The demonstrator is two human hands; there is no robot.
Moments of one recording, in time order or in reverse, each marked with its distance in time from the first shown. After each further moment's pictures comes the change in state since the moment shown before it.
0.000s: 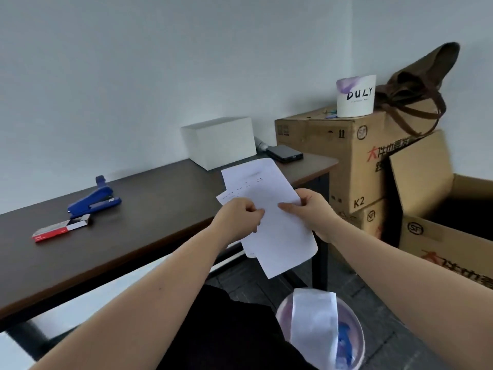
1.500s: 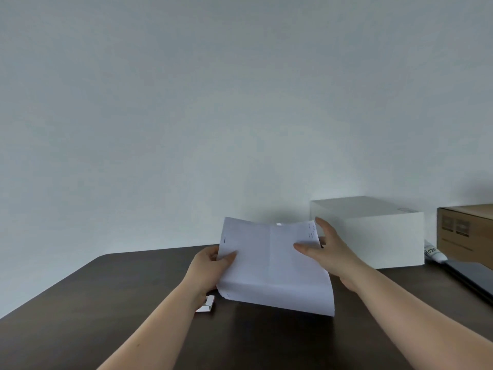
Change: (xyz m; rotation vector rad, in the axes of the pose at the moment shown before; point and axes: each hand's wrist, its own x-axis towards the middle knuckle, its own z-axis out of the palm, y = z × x) left_hand 0.060 -0.193 -0.263 -0.588 0.618 -0.304; right_hand 0.196 -0.155 0.227 -0.007 -0.356 -0.173
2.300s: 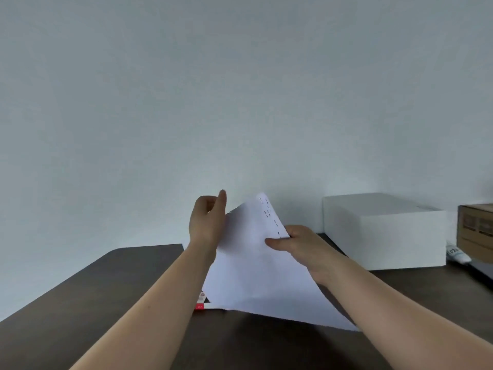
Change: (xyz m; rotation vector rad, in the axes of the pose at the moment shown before) left_hand 0.010 0.067 -0.009 -0.089 0.329 0.245; right_hand -0.010 -0.052 0.060 0.192 -0.274 0.018
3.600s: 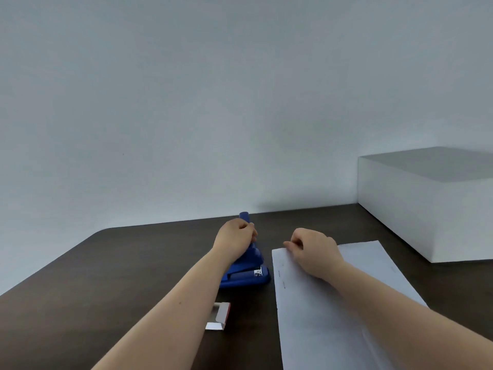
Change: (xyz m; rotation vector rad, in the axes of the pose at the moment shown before) left_hand 0.107 -0.159 0.061 0.535 -0.353 -0.185; right_hand 0.173 0.155 -0.003 -0.922 0.196 -0.097
